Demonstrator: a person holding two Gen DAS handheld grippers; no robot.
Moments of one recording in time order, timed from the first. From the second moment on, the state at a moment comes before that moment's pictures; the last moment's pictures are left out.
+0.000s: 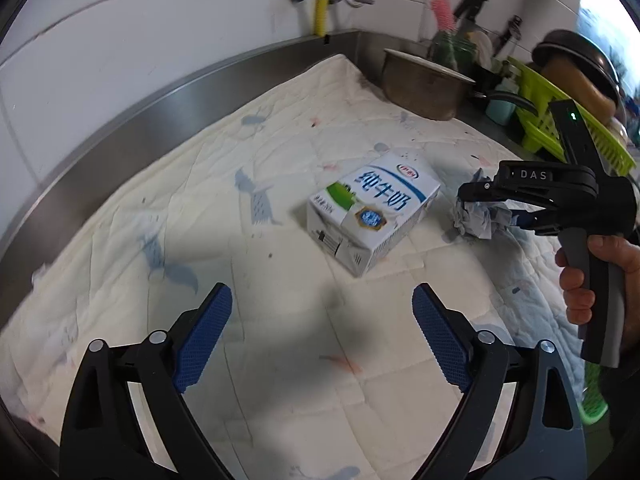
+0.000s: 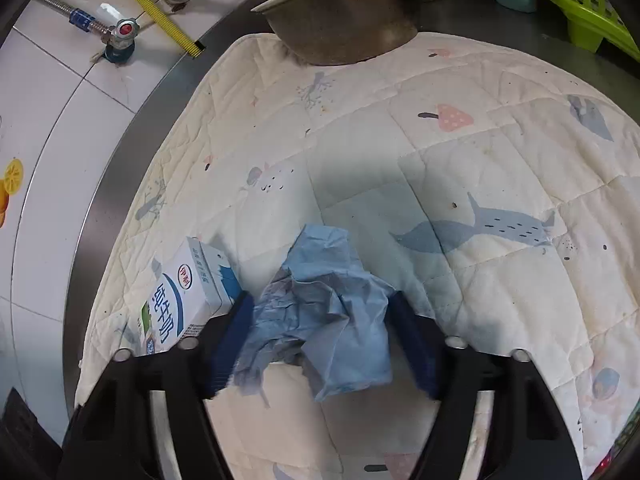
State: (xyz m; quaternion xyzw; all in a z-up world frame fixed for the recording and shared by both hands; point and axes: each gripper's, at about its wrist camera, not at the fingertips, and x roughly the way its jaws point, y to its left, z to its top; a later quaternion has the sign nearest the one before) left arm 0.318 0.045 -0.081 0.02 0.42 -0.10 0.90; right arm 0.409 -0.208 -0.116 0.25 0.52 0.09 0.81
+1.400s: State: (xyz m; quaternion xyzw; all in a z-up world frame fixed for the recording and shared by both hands) left arm 0.386 -0.023 -0.101 0.15 0.39 -0.18 0.89; right arm 0.172 -0.370 -0.079 0.17 0.43 0.05 0.89
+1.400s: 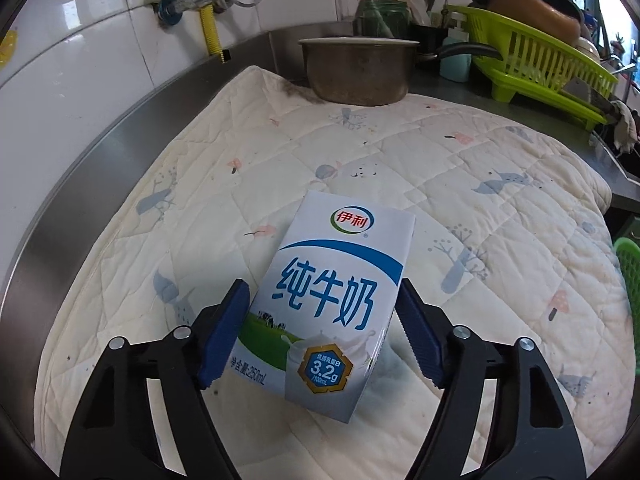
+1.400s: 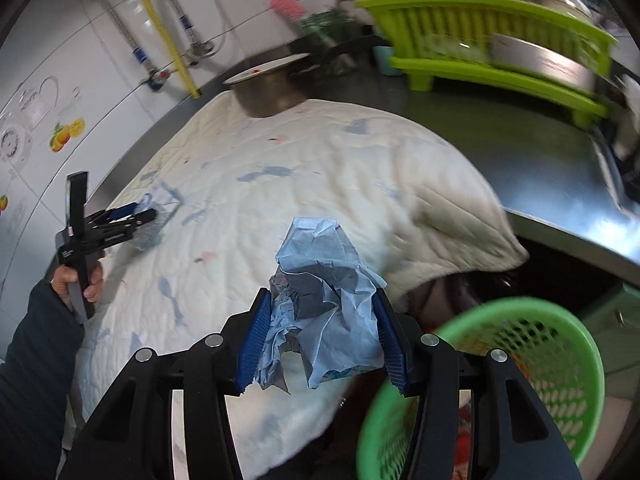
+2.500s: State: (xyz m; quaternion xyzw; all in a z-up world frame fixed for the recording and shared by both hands) left arm 0.152 -0.189 -0.041 0.14 0.35 -0.30 0.88; right arm 0.037 -0.503 -0.164 0.17 0.44 -0.13 0.87
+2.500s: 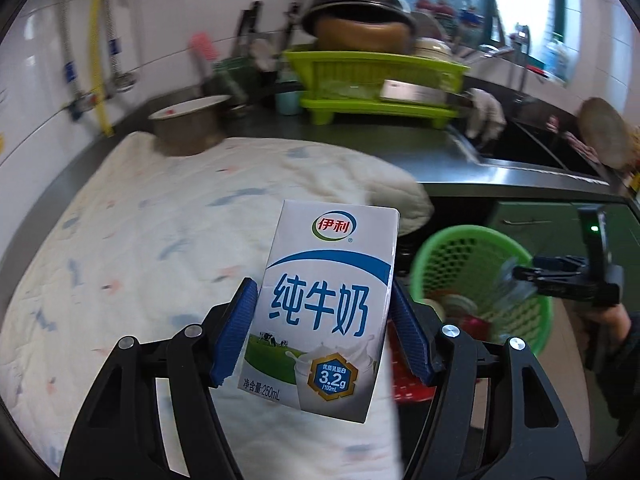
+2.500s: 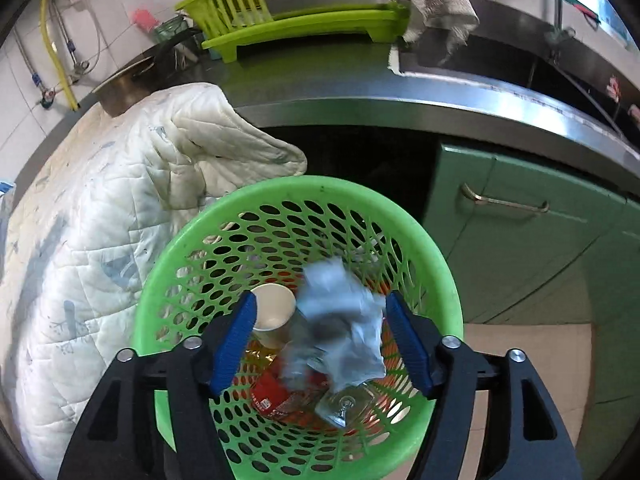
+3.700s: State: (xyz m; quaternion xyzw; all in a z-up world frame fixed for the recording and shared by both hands) left arm 0.099 -0.341 -0.145 0.17 0.45 -0.38 0.79; right arm -0.040 -0.493 -0.128 0.16 0.36 -0.13 0.91
